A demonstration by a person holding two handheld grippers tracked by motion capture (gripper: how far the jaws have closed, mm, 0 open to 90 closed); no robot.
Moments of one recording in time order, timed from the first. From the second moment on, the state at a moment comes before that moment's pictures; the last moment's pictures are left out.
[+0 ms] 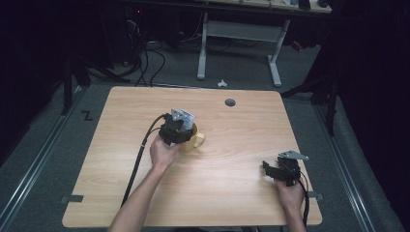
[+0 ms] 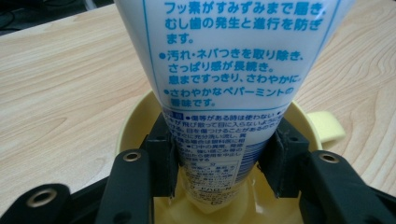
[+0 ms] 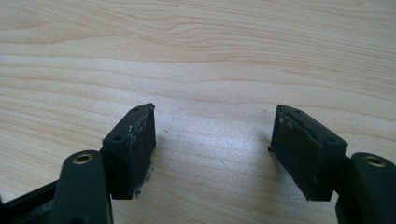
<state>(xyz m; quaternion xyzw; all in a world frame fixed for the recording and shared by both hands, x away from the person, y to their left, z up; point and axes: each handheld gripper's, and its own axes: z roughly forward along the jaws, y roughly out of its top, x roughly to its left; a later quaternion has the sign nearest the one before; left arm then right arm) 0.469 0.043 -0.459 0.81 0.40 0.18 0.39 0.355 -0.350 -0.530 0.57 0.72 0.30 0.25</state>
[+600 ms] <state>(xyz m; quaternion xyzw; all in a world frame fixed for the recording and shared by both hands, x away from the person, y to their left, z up) 0.469 0.041 -0.462 0.81 0.41 0.16 0.38 0.355 -0.350 -0.530 0.57 0.72 0.30 0.25</state>
